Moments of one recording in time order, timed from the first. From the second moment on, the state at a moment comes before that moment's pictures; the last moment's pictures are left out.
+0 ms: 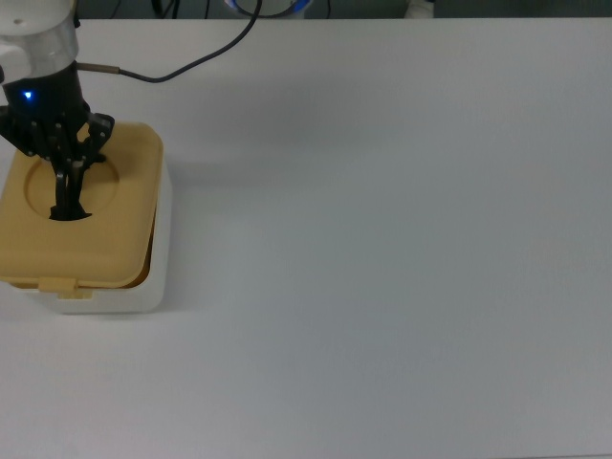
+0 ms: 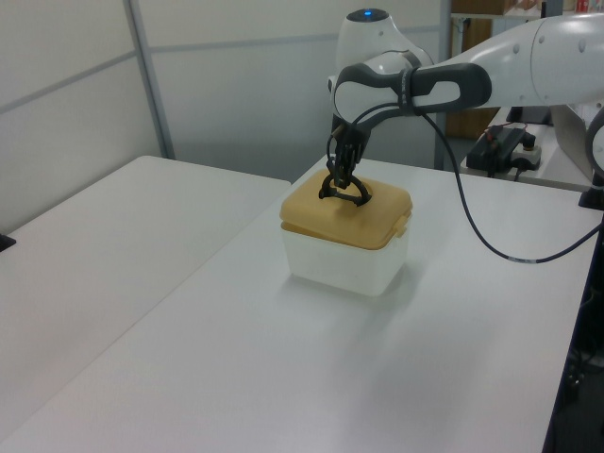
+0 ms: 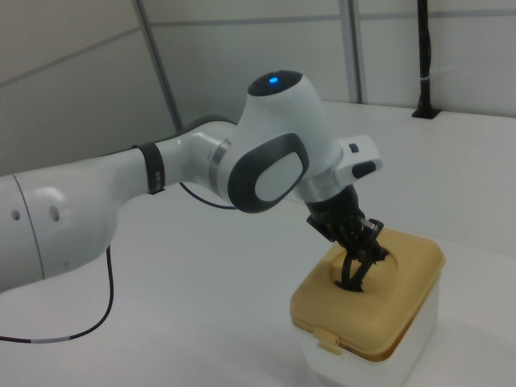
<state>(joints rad) -0.24 0.28 0.00 -1.53 -0.05 2.08 -0.25</state>
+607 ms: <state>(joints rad) -0.05 0.20 0.02 -1.54 -0.04 1.94 -0.17</state>
